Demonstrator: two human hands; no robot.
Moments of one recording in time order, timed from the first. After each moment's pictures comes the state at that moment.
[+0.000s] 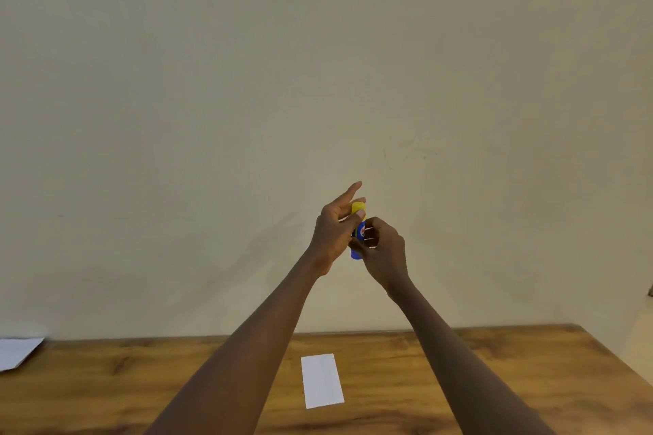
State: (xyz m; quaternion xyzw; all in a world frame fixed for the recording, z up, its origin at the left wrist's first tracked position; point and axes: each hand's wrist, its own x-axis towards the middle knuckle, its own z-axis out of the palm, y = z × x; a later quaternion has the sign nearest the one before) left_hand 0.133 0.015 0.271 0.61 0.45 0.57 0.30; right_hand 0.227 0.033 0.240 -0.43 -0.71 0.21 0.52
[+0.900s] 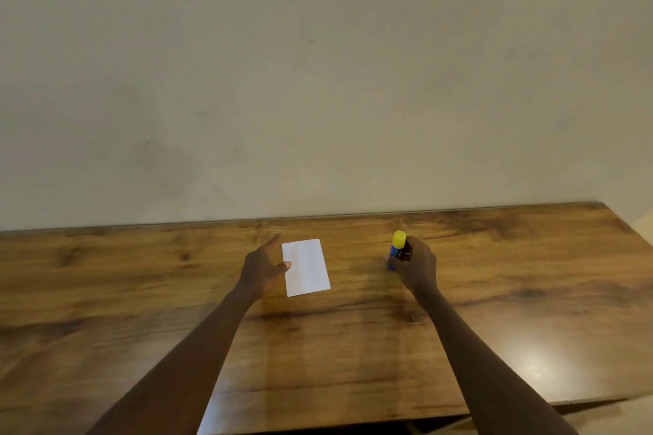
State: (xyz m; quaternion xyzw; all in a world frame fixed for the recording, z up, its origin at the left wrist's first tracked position) left_hand 0.062 0.028 -0.011 0.52 0.78 0.23 0.28; right_hand 0.302 0.089 -0.022 -0.65 -0.62 0.31 0.33
